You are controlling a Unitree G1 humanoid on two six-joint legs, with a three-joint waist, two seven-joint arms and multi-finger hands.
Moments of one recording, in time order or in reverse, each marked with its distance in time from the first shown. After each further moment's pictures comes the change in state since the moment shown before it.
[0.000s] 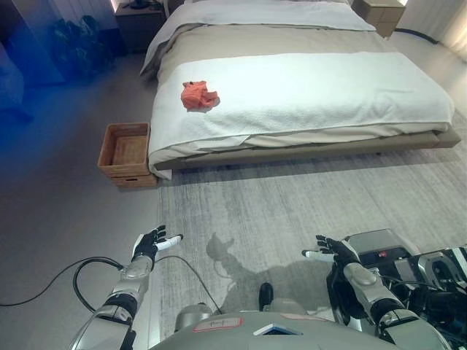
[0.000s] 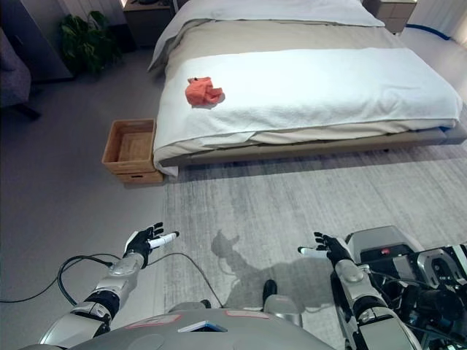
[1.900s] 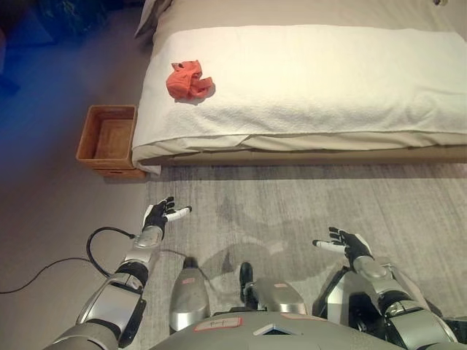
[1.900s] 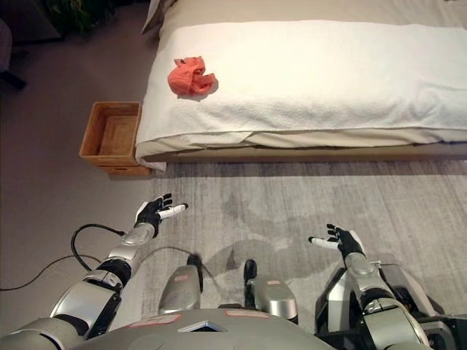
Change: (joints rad) left arm -0.212 -0.022 -0.076 0.063 -0.058 -0.006 0.038; right arm -0.060 -0.035 -0.003 0.060 0.094 -0.023 -0.023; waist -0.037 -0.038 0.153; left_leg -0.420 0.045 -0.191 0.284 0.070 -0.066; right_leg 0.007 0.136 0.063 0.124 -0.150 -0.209
